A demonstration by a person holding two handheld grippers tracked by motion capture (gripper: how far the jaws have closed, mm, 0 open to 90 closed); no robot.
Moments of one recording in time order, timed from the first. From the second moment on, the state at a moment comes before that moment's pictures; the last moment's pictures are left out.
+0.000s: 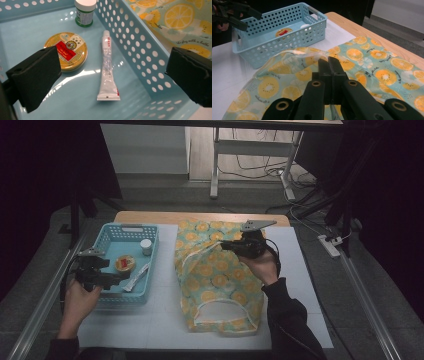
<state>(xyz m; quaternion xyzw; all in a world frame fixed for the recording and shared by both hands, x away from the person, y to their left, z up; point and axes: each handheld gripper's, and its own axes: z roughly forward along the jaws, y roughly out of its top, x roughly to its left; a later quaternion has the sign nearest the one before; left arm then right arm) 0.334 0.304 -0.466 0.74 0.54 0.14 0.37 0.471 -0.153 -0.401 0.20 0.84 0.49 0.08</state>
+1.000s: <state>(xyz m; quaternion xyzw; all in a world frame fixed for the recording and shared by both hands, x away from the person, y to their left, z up) 0.383 0.322 -0.475 0.75 0.56 0.12 0.32 0.470 -0.149 -0.403 0.19 0.85 0.49 0.08</state>
